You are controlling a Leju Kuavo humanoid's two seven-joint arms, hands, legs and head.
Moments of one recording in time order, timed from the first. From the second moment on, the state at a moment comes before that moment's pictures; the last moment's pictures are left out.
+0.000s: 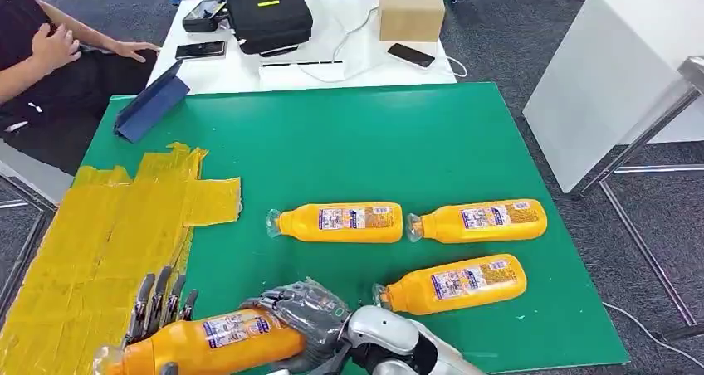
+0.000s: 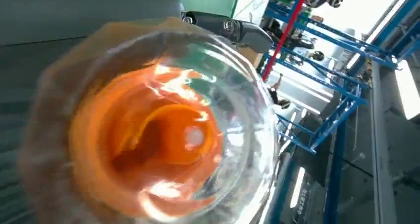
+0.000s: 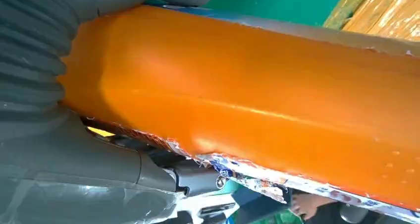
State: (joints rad) left arm 0.54 -0.17 -0.06 -1.87 0.43 -0.35 -0.34; right arm -0.26 -0.09 1.05 -1.58 0.66 0.12 -0.05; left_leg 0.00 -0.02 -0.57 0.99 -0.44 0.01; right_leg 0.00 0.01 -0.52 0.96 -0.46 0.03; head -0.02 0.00
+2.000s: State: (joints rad) left arm 0.46 -0.01 -0.04 -1.73 -1.34 0.46 0.04; right arm 0.14 -0.35 0.68 -2.06 0.81 -0.09 0.00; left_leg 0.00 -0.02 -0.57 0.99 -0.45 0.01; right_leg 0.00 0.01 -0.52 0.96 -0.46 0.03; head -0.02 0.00
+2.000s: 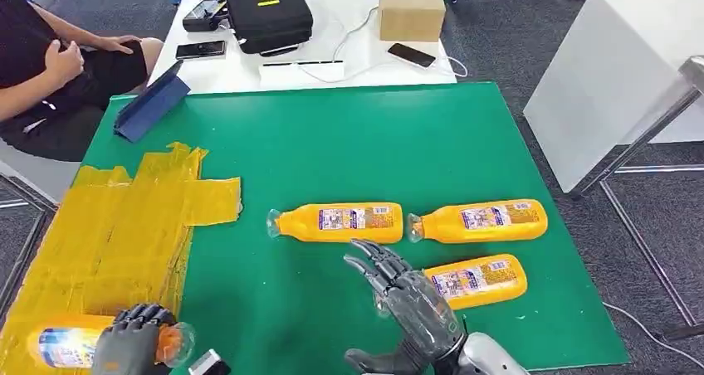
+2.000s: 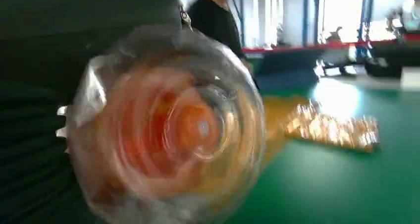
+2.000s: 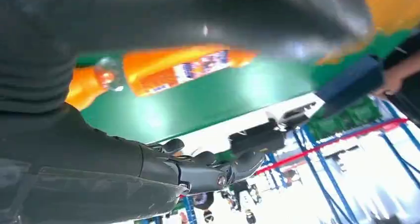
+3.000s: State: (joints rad) left arm 0.45 -0.02 -0.09 -1.77 -0.17 0.07 -0.59; right arm 0.39 -0.73 0.52 -2.19 0.92 -0.17 0.28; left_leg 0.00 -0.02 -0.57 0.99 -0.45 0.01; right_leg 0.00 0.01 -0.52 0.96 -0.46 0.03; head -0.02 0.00
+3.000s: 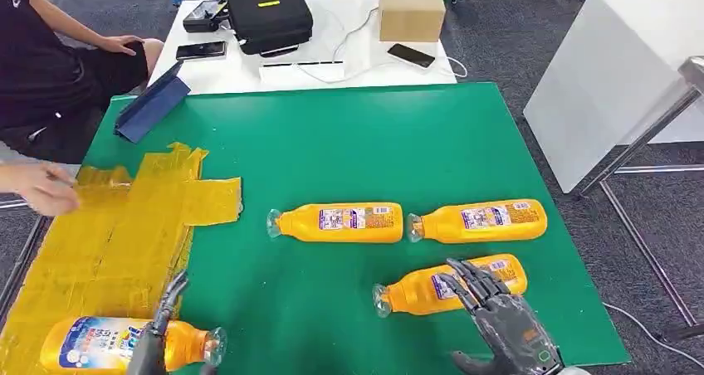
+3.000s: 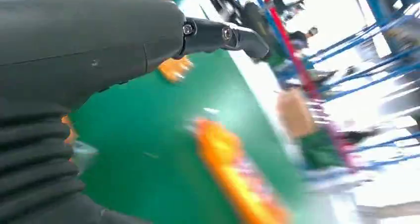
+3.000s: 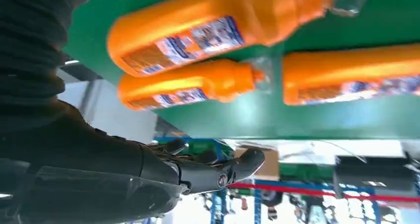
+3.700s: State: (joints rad) left arm 0.50 -0.27 0.22 -2.10 0.18 -0.42 -0.54; right arm 0.40 -0.67 0.25 -2.05 0.80 -0.02 0.24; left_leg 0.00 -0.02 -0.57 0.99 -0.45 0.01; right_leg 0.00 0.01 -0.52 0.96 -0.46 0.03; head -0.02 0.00
